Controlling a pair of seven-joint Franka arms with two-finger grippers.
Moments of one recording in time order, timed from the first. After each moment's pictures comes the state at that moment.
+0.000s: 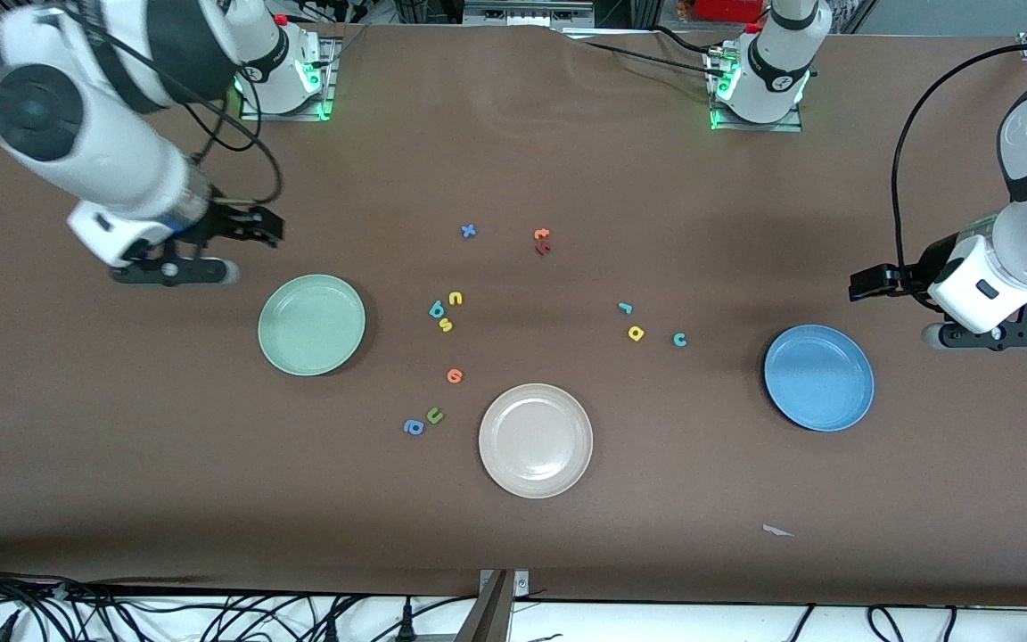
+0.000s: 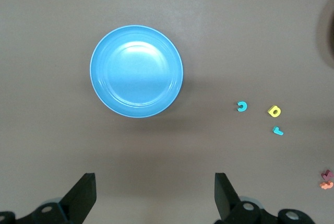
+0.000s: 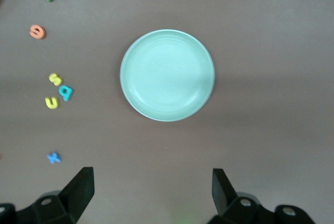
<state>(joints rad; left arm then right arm) 0.02 0.23 -0.05 -1.57 -0.02 1.65 -0.06 0.34 0.17 0.01 -1.68 -0.01 1.69 0.39</state>
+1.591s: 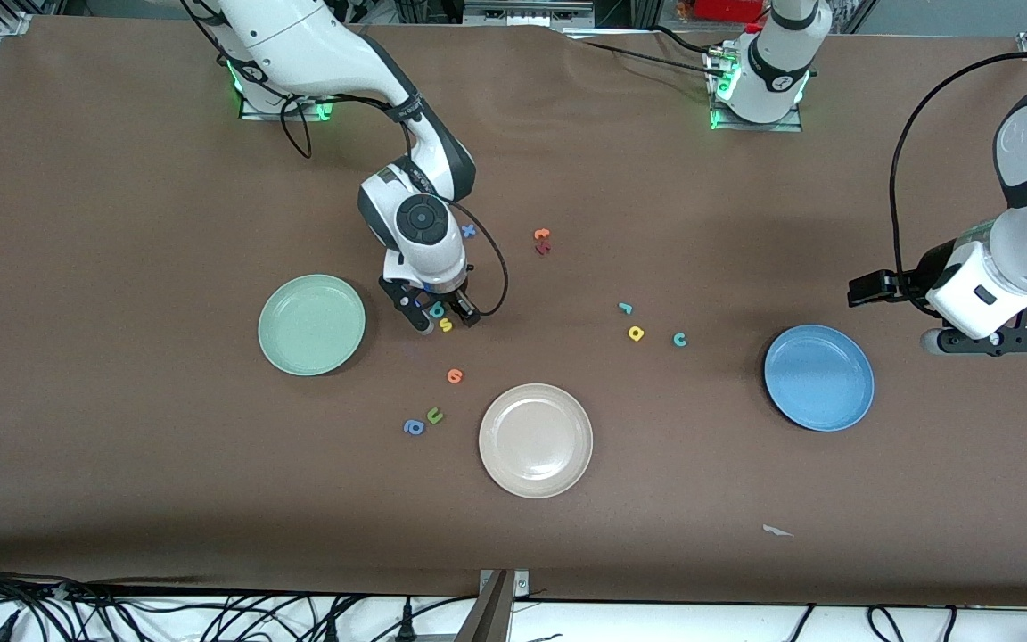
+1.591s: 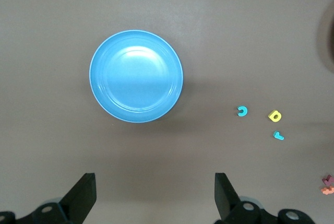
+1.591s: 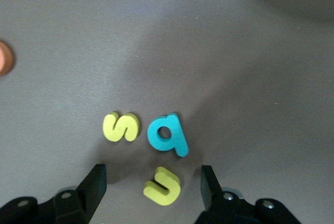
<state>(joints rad) 0.02 0.25 -0.05 -1.57 -0.02 1.67 -0.06 0.67 0.66 0.02 -1.81 -0.01 2.47 1.55</state>
